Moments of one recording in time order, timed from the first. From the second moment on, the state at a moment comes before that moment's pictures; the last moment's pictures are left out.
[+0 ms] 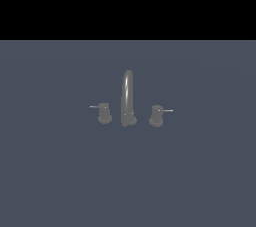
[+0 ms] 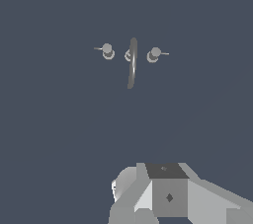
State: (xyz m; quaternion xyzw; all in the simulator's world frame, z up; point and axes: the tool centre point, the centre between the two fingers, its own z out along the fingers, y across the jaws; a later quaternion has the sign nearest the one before) arm -0.250 0.016 0.492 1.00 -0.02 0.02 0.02
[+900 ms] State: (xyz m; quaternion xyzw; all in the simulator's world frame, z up) arm -0.218 0.067 0.411 0.99 -0.17 0.01 0.02
